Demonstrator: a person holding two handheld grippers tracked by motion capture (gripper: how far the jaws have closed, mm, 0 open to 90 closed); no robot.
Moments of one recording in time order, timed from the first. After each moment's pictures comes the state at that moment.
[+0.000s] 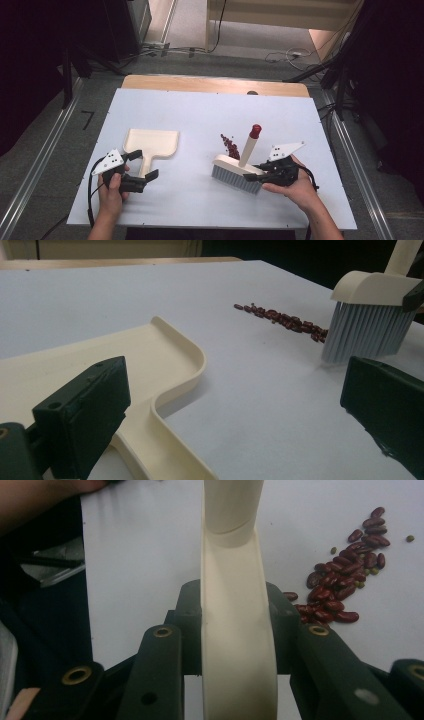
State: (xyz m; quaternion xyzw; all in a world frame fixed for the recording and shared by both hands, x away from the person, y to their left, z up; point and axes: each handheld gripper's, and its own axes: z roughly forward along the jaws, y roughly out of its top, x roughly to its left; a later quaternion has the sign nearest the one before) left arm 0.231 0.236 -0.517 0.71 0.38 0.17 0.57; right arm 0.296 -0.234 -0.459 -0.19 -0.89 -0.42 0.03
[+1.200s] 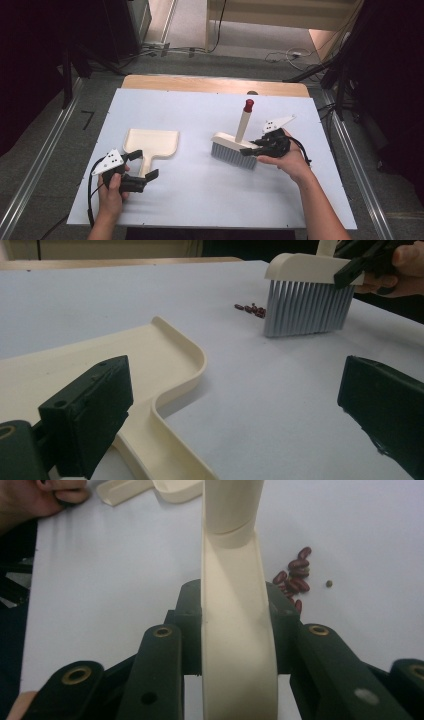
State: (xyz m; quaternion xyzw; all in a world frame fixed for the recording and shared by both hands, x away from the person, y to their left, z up) left arm 0.230 0.236 -0.516 0.70 0.38 0.17 0.58; right arm 0.372 -0.223 -0.455 -0.20 -0.89 -0.42 0.03
